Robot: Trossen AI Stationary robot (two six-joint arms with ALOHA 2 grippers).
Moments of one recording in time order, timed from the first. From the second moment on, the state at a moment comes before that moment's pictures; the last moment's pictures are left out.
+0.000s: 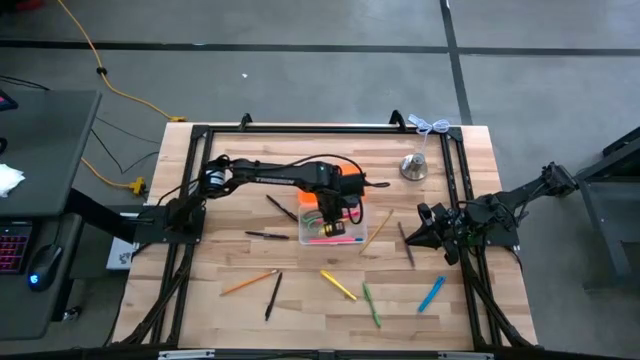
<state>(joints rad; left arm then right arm) 0.08 2.20 1.92 -1.04 0.14 -0.10 0.41 0.21 0.08 0.00 0.07 0.54</state>
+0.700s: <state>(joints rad) 0.09 2.21 1.87 -0.98 0.14 -0.08 0.41 0.21 0.08 0.00 0.06 0.54</state>
